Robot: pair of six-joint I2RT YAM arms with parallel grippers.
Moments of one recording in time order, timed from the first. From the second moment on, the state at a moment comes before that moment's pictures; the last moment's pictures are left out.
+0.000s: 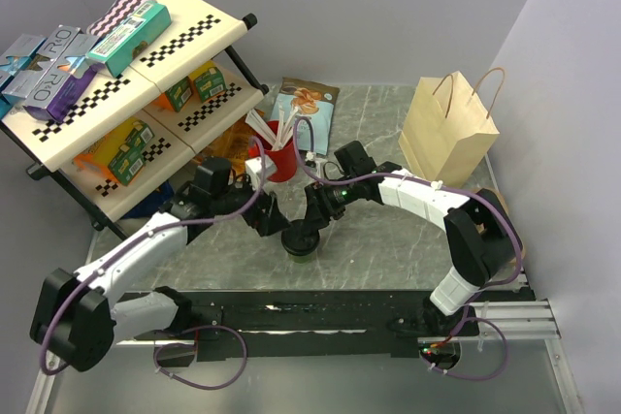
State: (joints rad) left arm -0.52 1.11 0.71 -0.16 0.65 -0.02; right arm 0.60 1.62 1.03 -0.39 -0.84 0.15
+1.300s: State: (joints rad) left arm -0.43 1.33 0.61 0.01 0.91 -0.39; right arm 0.57 1.62 1.01 -0.33 -0.87 0.19
